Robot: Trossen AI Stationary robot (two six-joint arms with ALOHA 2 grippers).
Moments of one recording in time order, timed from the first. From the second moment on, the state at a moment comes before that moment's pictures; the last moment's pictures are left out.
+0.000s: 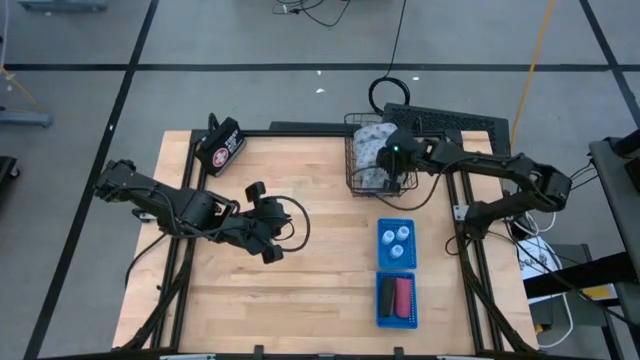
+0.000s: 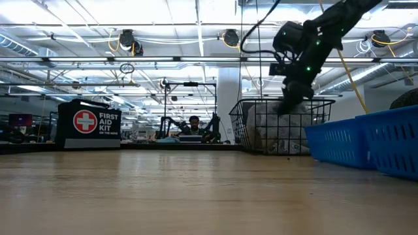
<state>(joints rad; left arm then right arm) -0.38 1.44 1.47 -0.93 -0.58 -0.40 -0.55 1.33 0.83 -0.41 0.12 -0.41</state>
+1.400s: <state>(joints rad) -0.42 1.21 1.40 -0.91 -0.57 -0.19 -0.44 0.49 0.79 -0.74 0.13 0.09</state>
